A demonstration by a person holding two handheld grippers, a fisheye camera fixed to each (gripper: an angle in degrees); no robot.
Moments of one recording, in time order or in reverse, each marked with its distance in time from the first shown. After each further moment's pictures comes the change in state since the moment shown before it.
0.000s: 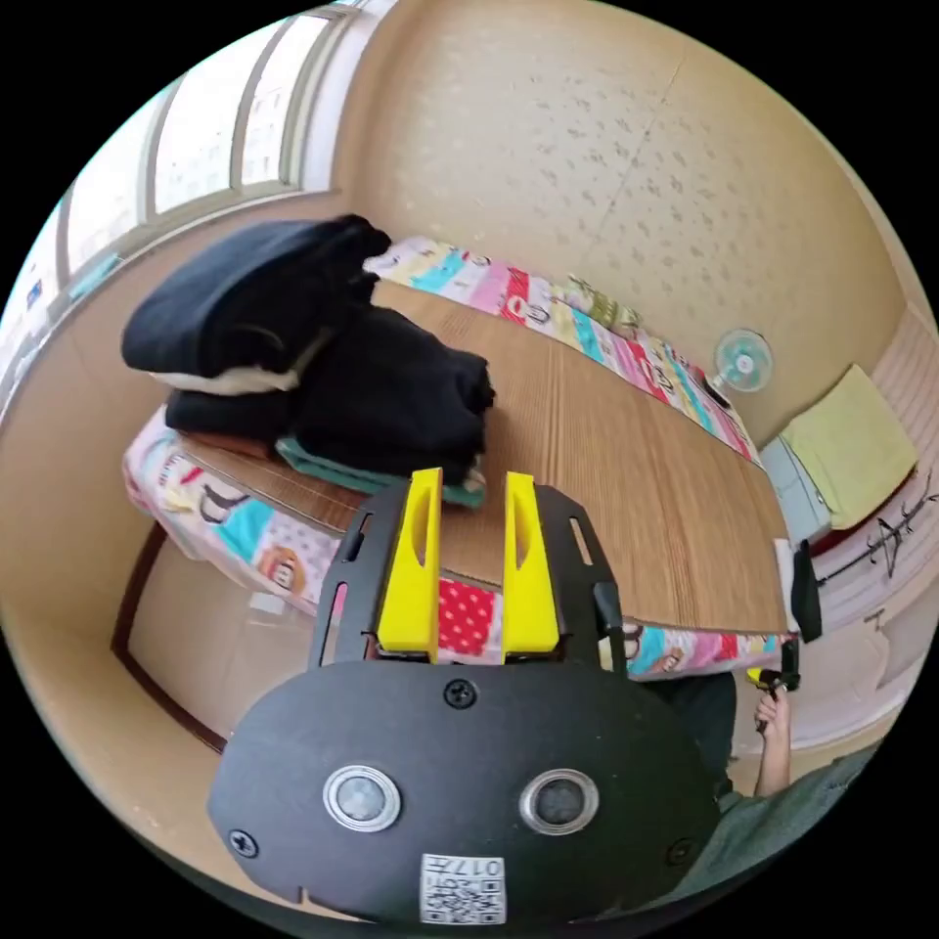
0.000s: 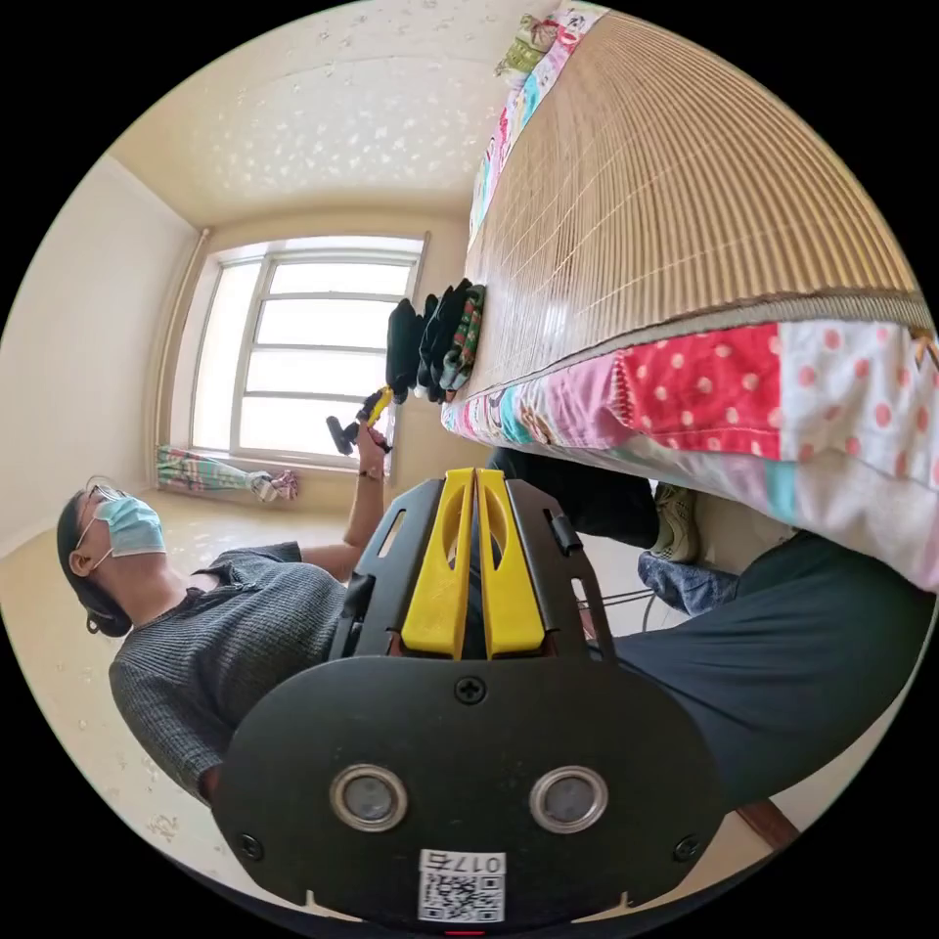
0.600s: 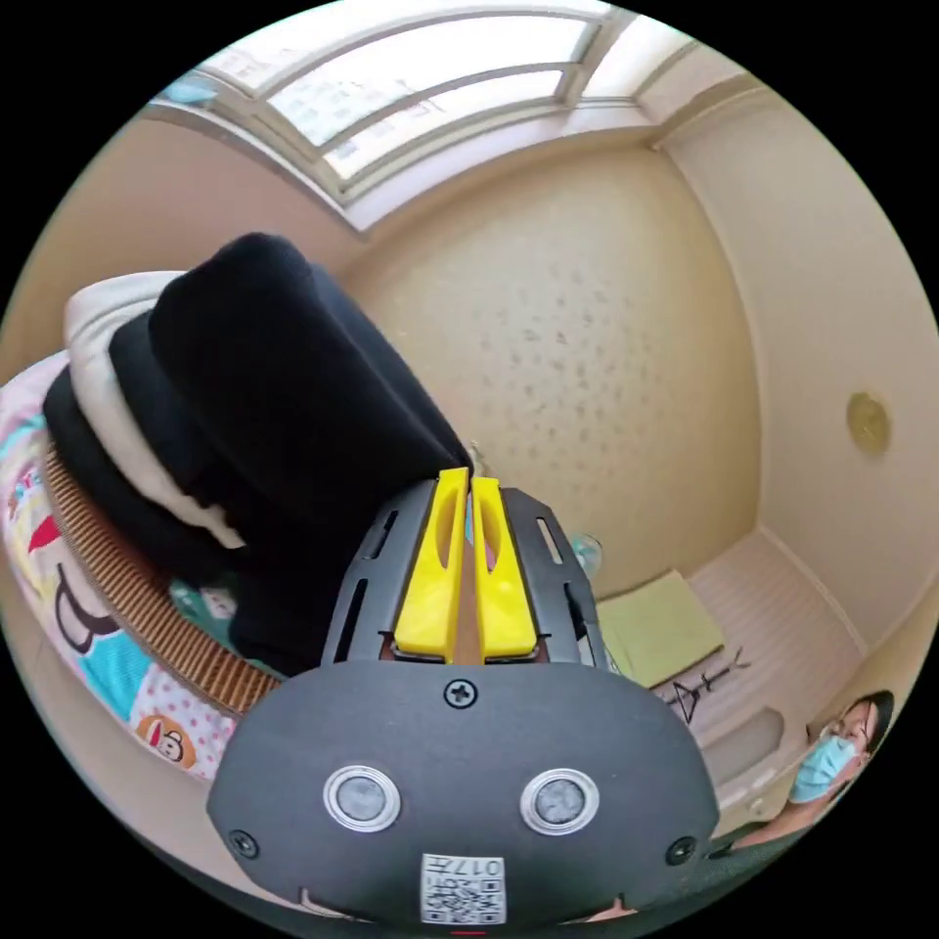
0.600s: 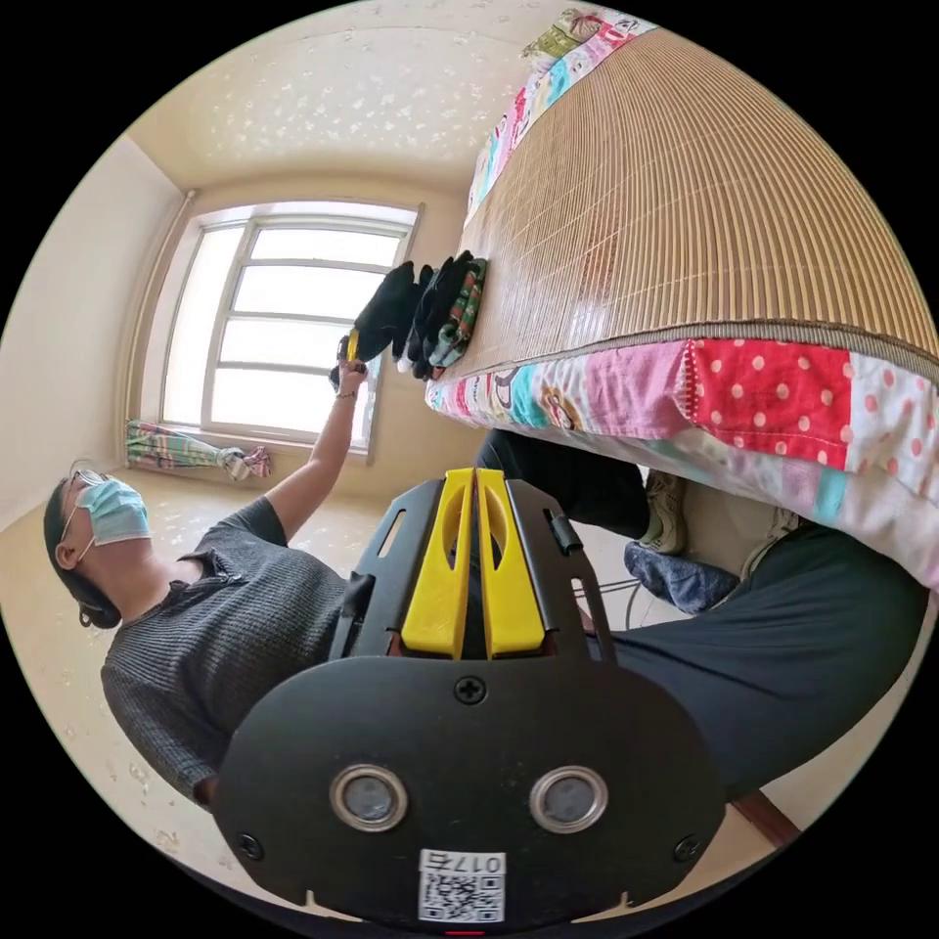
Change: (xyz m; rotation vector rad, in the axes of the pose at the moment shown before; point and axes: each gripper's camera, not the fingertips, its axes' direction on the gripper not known) left arm -0.140 -0.065 -0.013 0.340 0.634 -0.382; right arm -0.005 0.033 0.063 -0.046 0.081 -0.030
